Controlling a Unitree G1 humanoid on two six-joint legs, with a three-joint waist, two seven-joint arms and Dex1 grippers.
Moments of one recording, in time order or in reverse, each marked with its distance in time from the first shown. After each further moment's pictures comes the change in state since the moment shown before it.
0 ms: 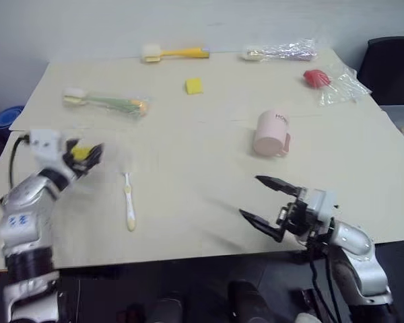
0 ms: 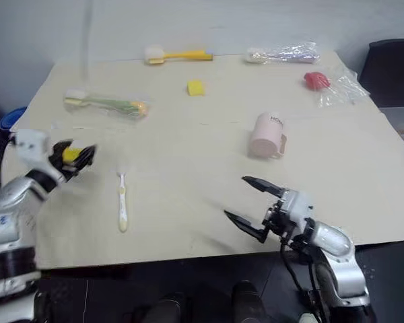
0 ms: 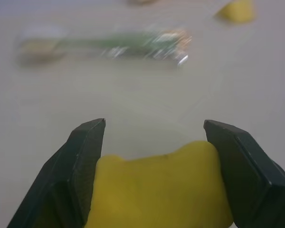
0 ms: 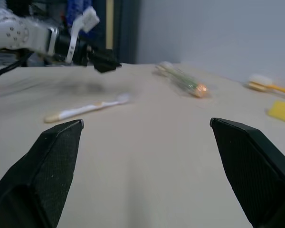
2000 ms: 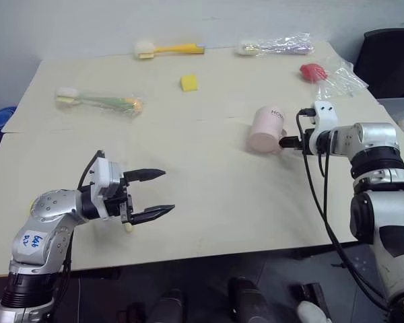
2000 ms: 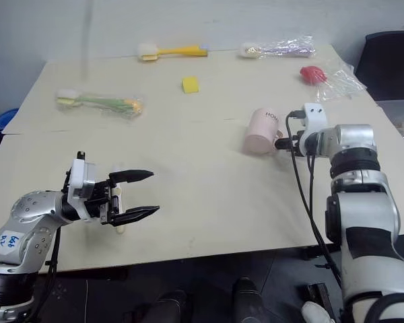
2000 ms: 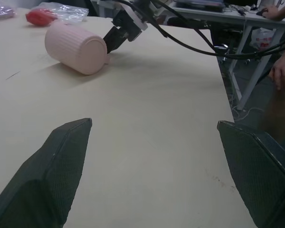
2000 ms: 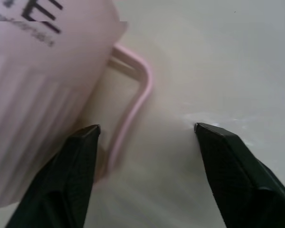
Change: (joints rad) left arm 0.085 0.088 -0.326 -0.351 -0.320 -0.179 -0.702; right arm -1.221 -0.124 -0.015 1.389 -0.282 0.962 -0.478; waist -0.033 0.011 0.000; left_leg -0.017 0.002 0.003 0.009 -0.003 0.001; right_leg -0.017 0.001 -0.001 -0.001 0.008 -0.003
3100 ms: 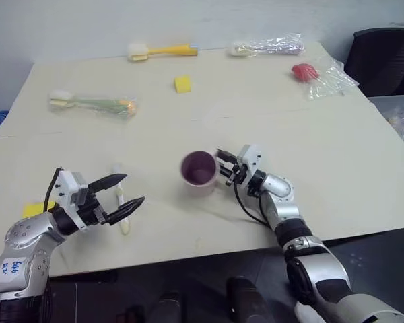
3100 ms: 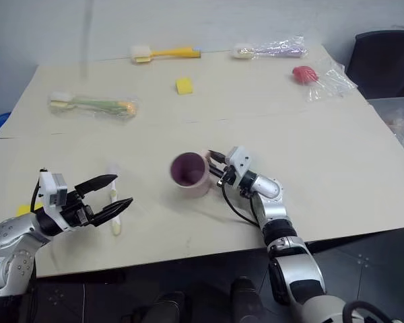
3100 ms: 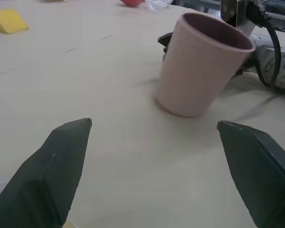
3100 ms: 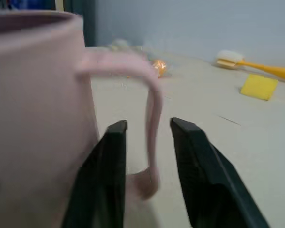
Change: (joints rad) left arm 0.191 -0.027 0.187 0.087 0.001 -0.063 0.143; right arm 0.547 0.394 -0.011 -0.295 -0.043 -1.353 0.432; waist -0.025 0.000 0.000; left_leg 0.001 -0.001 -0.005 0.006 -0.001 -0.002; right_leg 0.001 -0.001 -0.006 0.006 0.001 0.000
